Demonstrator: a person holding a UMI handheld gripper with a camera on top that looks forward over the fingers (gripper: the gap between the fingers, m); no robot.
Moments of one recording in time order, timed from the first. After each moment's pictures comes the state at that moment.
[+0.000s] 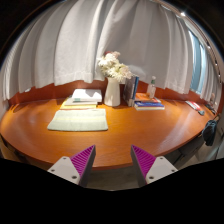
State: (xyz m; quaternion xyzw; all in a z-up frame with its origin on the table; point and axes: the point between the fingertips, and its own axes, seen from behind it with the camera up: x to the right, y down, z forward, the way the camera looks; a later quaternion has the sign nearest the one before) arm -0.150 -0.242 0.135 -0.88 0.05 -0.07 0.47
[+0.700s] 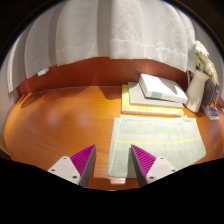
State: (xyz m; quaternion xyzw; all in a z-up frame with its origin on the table) arm -0.482 0.034 -0.001 -0.92 -0.04 0.03 0.40
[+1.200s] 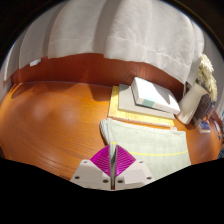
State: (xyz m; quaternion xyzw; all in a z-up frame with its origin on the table) arm -0.440 0.065 0.003 -0.92 -0.06 -0.06 0.38
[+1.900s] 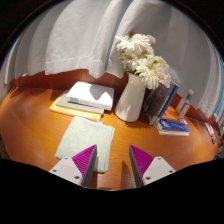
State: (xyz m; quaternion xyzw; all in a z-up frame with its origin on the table) arm -0.140 0.006 0.081 -0.90 -0.07 -0.07 0.42
